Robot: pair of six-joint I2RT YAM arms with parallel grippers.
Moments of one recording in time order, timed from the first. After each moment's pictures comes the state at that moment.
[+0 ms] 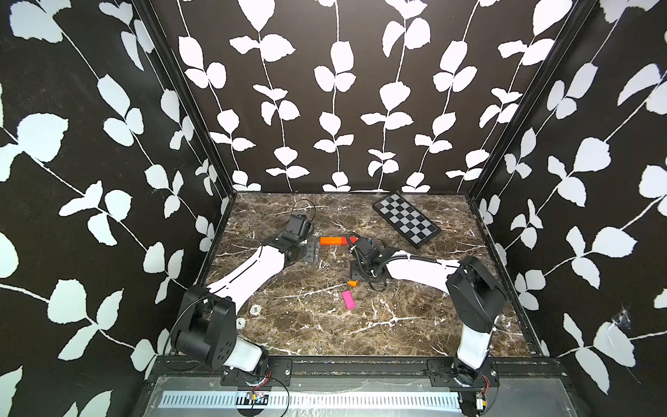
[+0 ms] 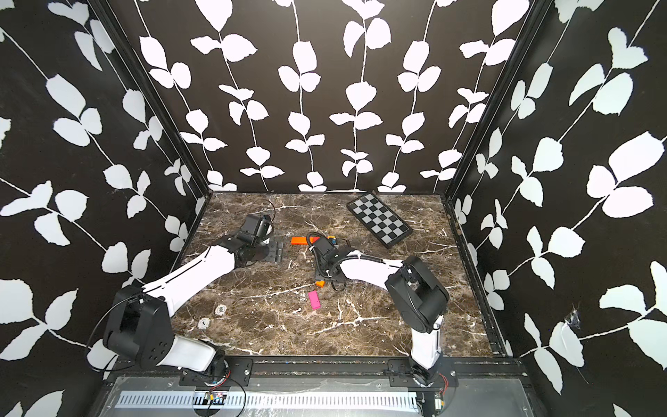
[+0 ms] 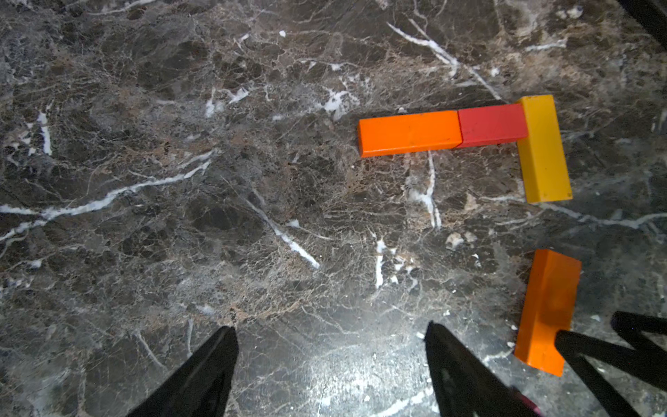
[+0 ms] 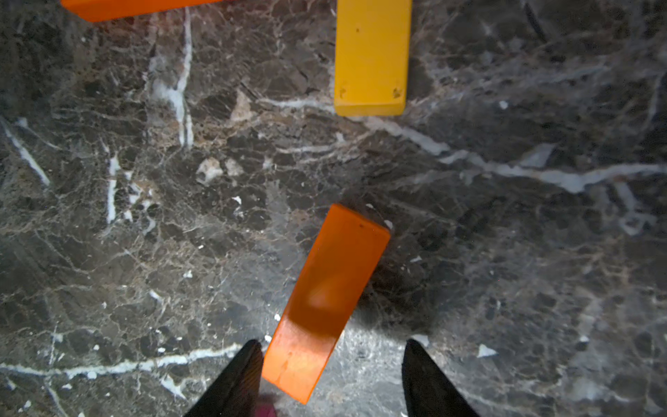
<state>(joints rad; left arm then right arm) -0.44 1.45 1.04 -0.56 -0.13 -0.25 0.83 1.87 1.23 -0.51 0.10 0.82</state>
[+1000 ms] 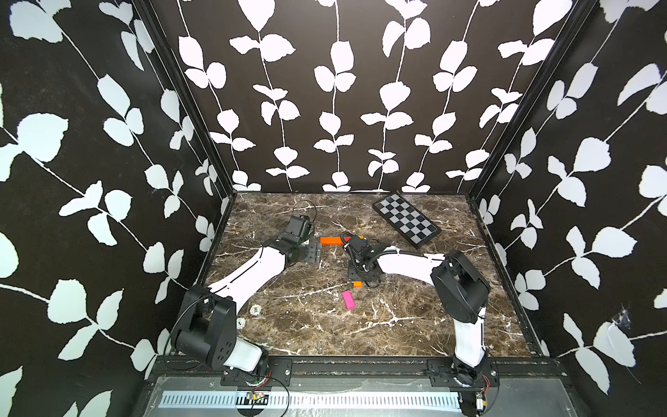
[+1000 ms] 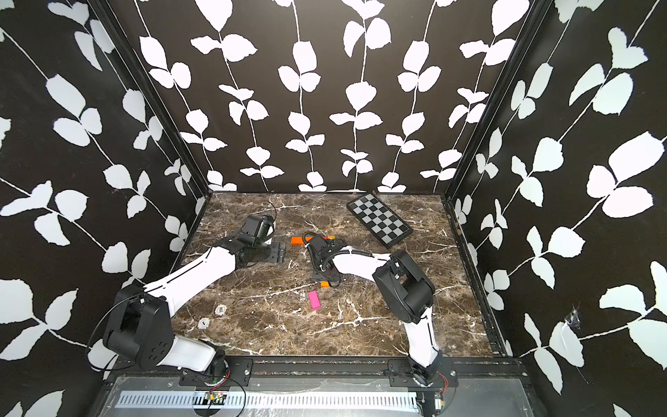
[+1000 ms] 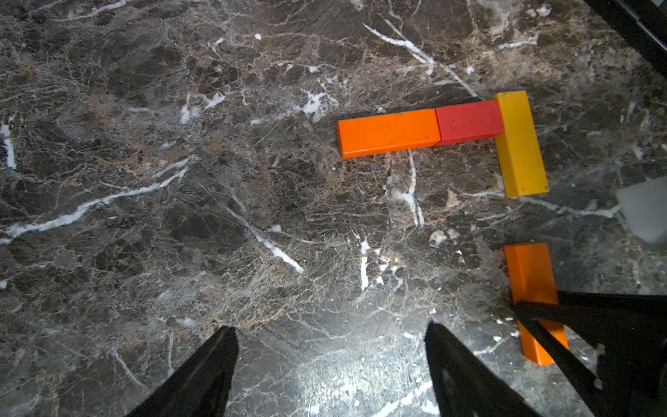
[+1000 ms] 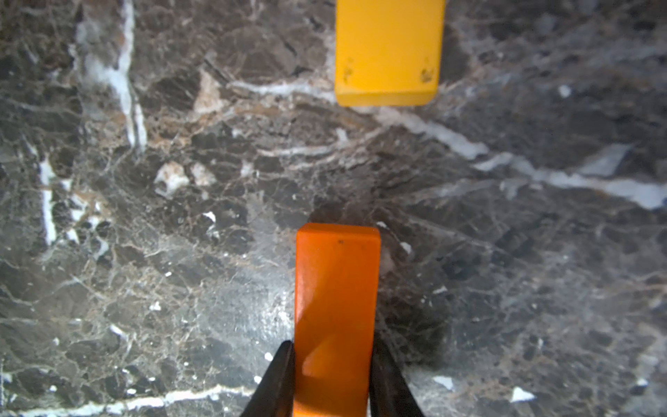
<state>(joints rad) -0.44 1.45 1.02 -0.52 -0.09 -0.23 0.81 1.98 1.33 -0.59 0.08 0.81</state>
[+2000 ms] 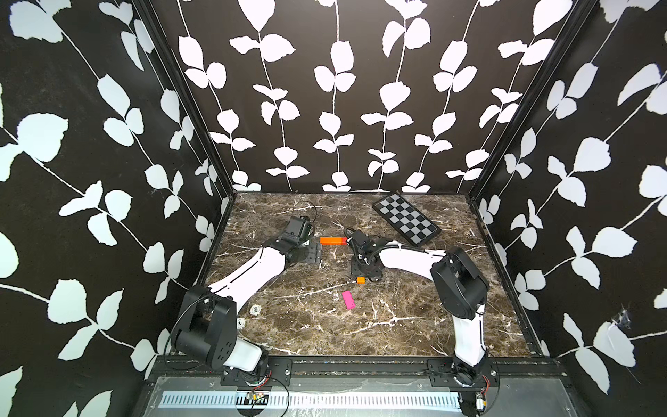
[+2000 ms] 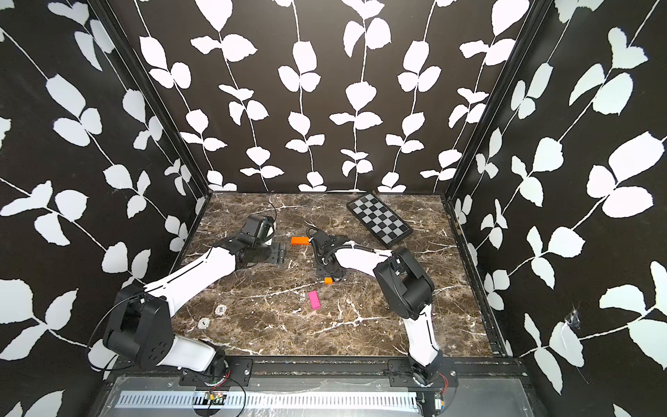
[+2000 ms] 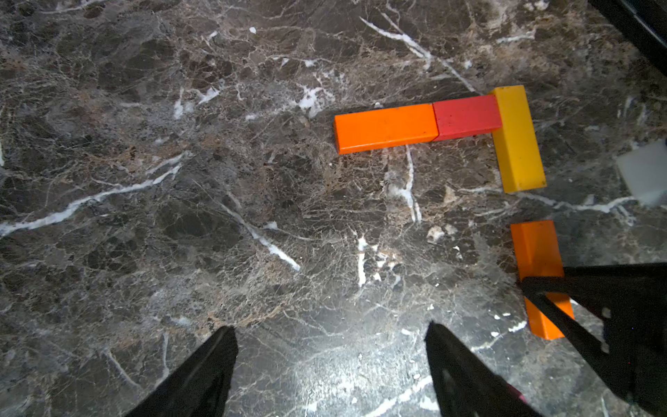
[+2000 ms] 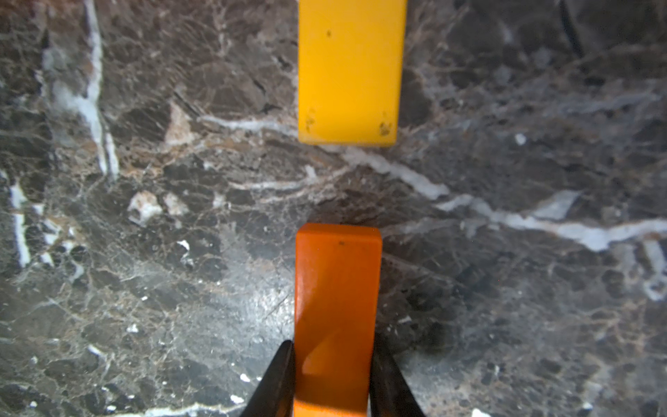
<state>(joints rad) -0.44 1.45 1.02 -0.52 -0.07 -0.23 0.76 2.01 1.38 -0.63 0.06 0.75</state>
